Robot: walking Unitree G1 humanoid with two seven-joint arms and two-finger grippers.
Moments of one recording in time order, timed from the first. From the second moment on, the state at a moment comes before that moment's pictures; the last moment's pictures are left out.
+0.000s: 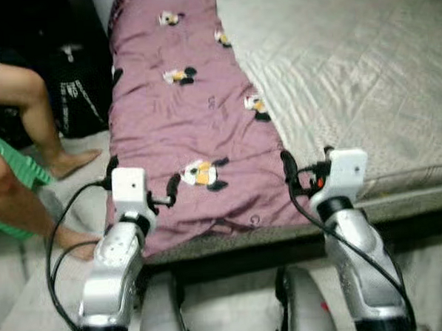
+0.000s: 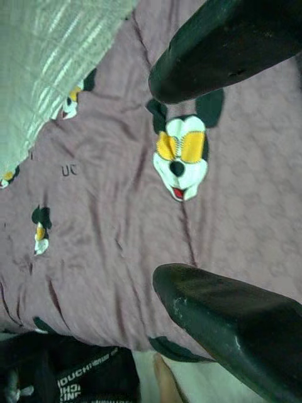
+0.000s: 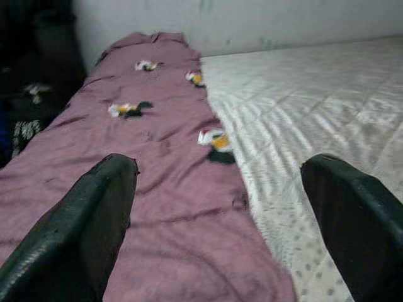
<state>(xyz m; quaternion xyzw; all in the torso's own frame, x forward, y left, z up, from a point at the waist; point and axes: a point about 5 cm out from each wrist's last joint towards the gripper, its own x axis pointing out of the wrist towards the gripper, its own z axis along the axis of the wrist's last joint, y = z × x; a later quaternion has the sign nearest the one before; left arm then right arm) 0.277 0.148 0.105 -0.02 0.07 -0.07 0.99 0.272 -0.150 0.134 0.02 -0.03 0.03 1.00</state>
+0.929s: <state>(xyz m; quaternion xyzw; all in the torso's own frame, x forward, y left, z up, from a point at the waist) 0.272 0.158 0.066 0.00 0.06 -0.04 1.00 0.257 -0.173 0.079 0.00 0.02 -0.06 1.00</state>
